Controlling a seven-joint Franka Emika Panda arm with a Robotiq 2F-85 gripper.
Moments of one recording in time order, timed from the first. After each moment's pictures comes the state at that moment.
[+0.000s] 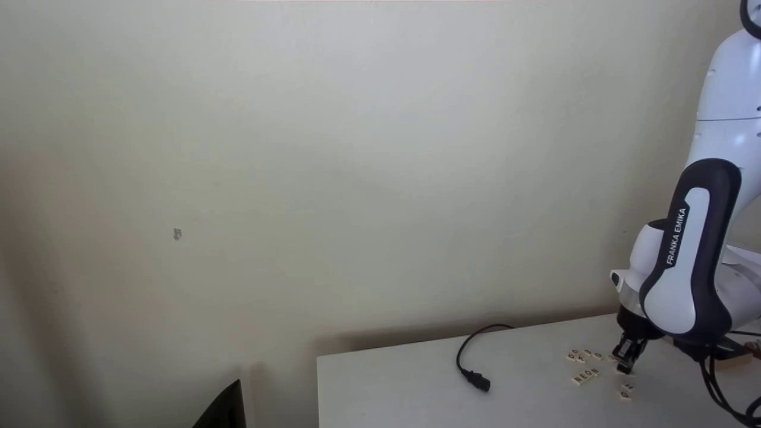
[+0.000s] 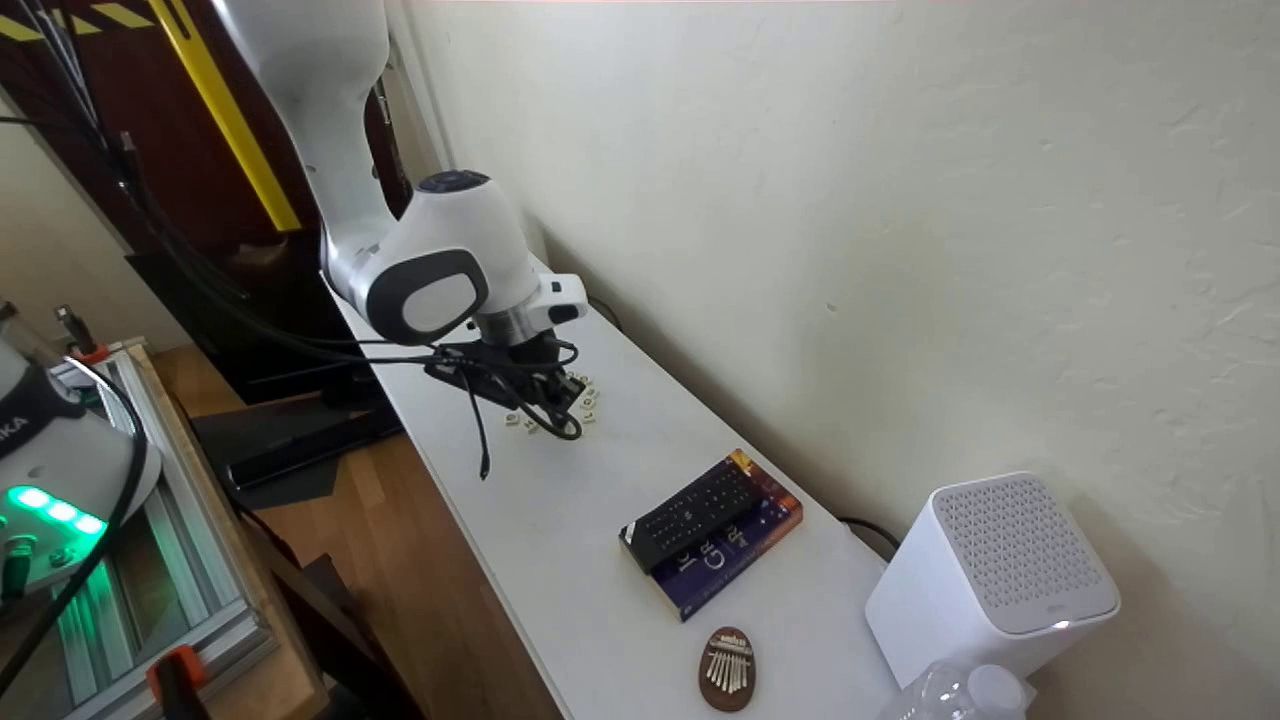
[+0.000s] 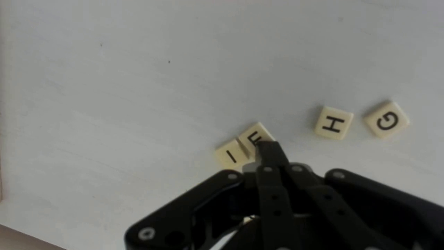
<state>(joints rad) -0.12 0.74 -0.22 -2.42 -0.21 3.31 -0.26</state>
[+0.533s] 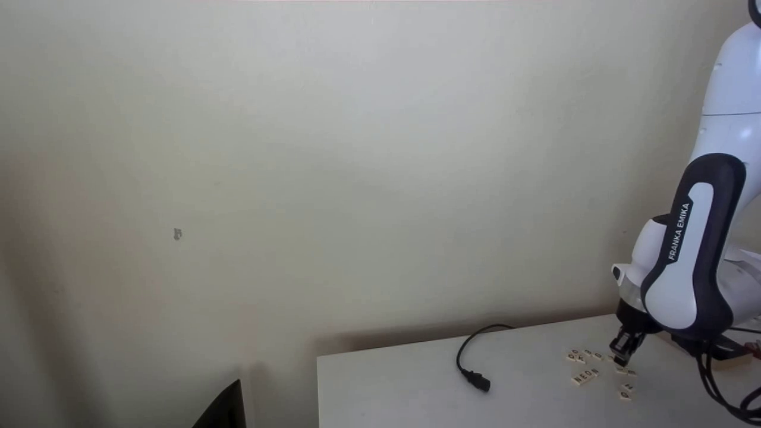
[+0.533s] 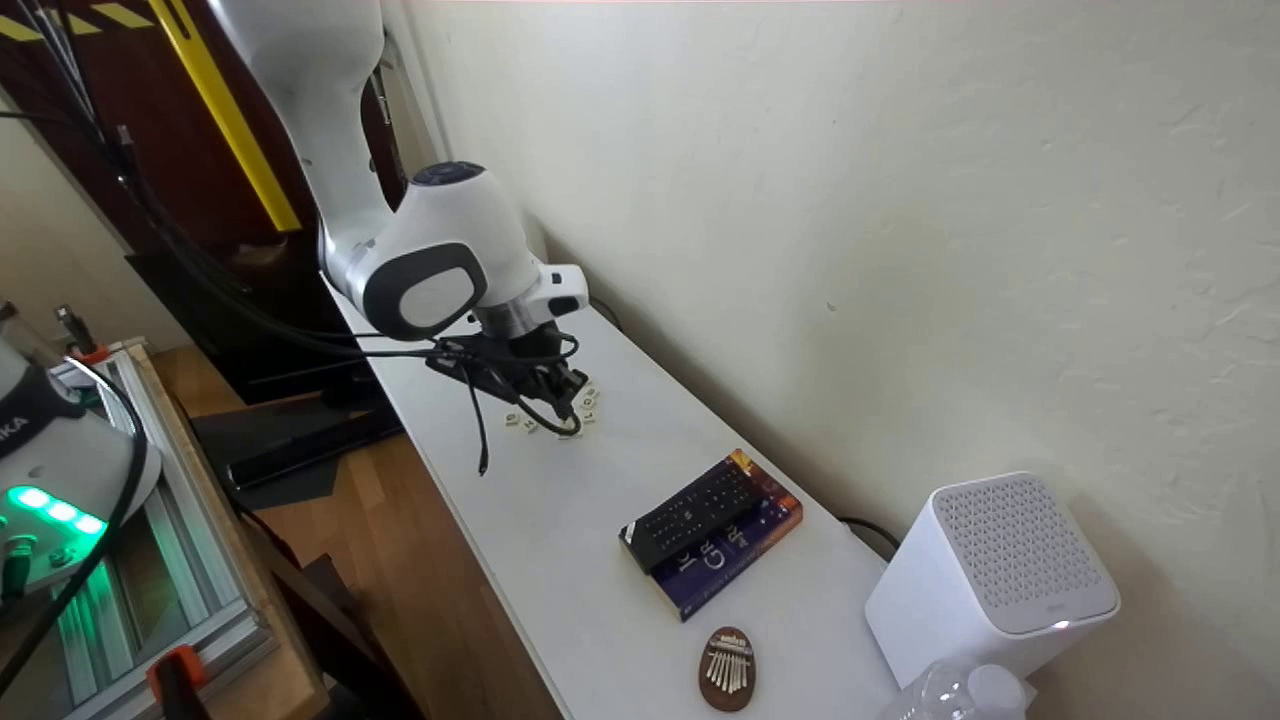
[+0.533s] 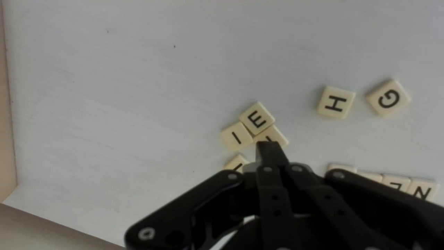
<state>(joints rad) -0.13 0.72 -0.21 -2.44 -0.21 3.34 -0.25</state>
